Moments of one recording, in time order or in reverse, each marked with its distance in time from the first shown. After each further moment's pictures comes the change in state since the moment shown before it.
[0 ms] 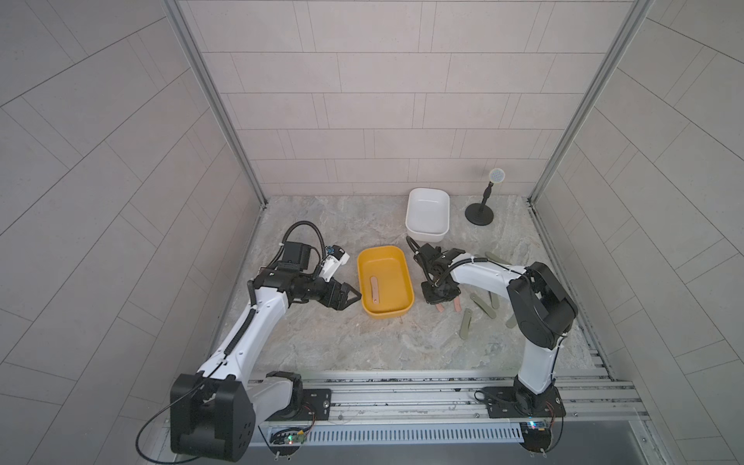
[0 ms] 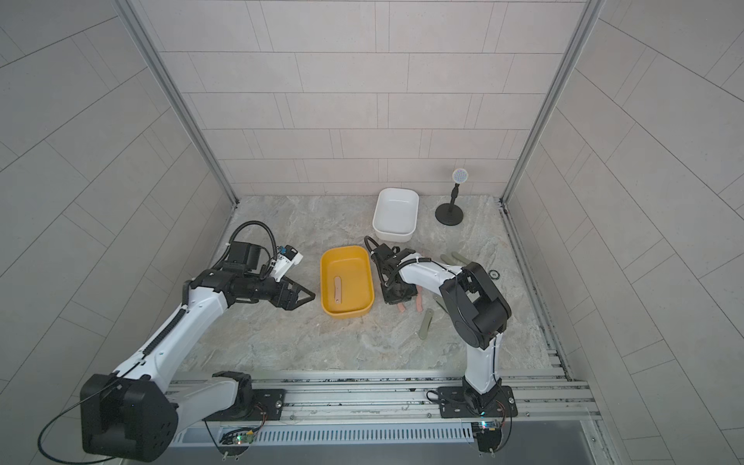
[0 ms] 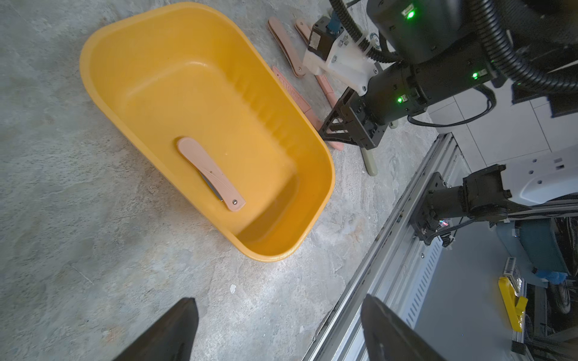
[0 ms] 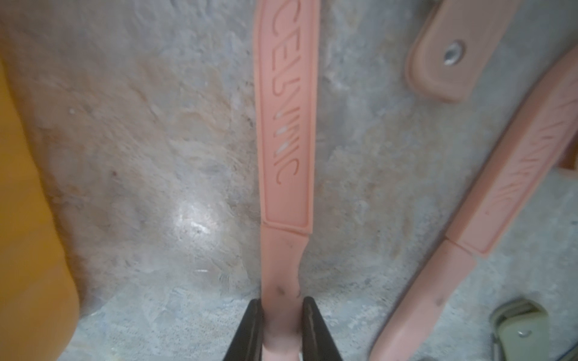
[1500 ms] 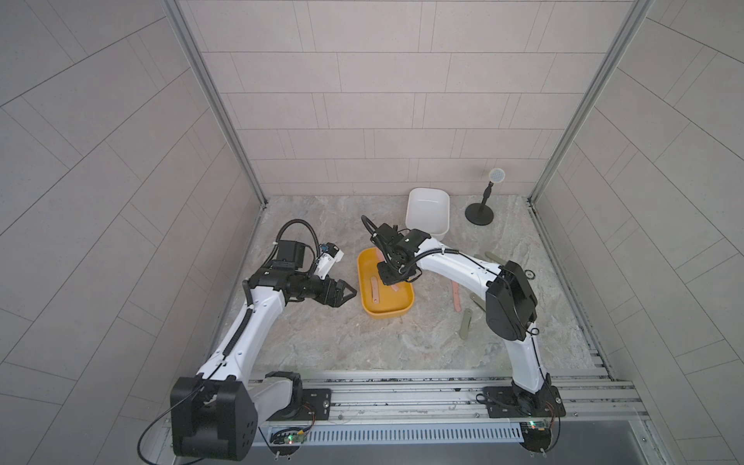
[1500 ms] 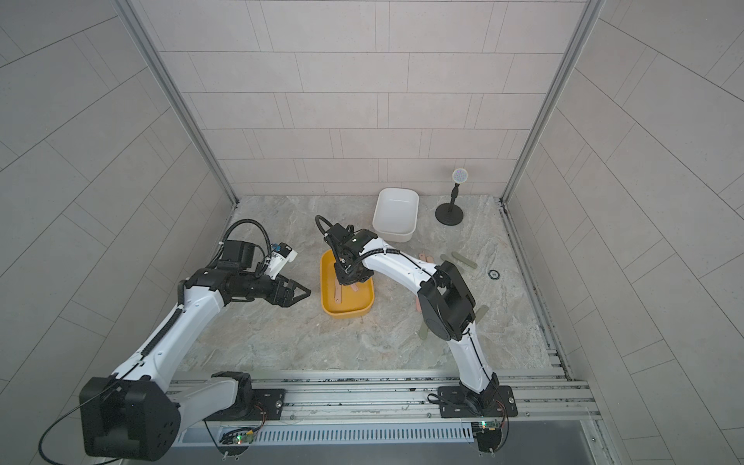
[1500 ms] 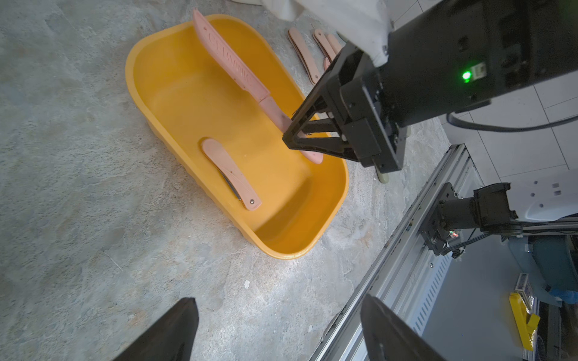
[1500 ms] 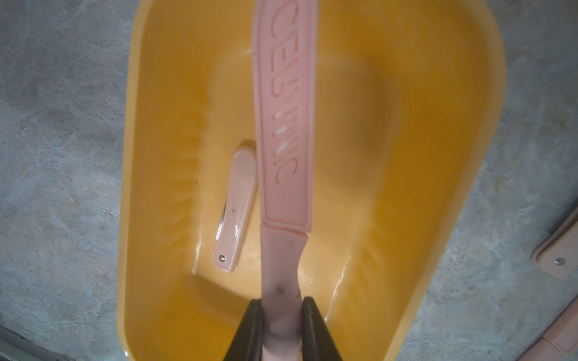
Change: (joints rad) left arm 0.055 -0.003 0.017 -0.022 -0.018 0.006; right arm 0.187 0.230 0.579 -0.139 -0.068 0.061
